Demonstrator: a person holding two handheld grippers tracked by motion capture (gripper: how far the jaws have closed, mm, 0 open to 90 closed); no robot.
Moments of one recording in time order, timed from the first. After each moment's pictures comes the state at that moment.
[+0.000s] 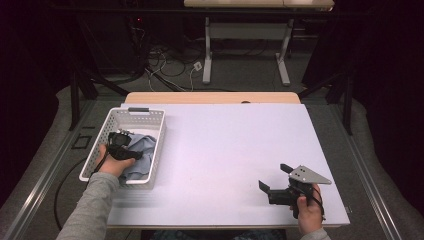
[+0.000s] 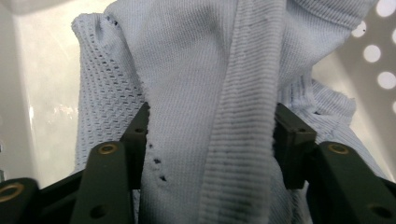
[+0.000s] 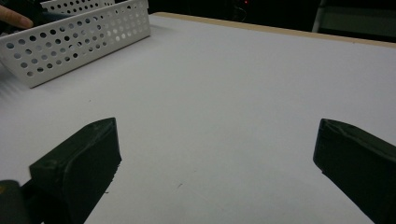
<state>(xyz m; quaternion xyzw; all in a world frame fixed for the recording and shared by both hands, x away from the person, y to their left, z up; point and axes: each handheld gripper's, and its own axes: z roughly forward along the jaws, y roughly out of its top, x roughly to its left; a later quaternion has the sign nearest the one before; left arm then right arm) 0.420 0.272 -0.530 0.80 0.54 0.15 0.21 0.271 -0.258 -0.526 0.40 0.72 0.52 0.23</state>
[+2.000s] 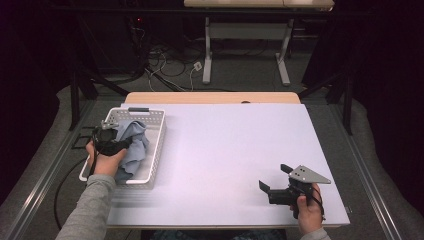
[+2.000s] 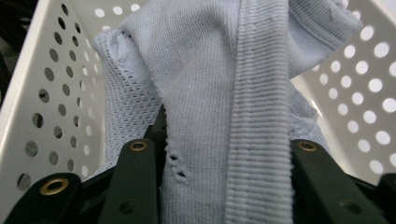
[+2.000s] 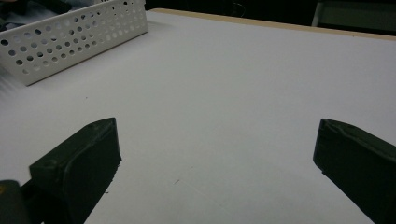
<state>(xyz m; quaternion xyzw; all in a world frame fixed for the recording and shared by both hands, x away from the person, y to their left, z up) 0.411 0.294 -0.506 0.72 0.57 0.25 0.32 0.273 -0.259 -0.529 0.40 0.72 0.51 0.23</state>
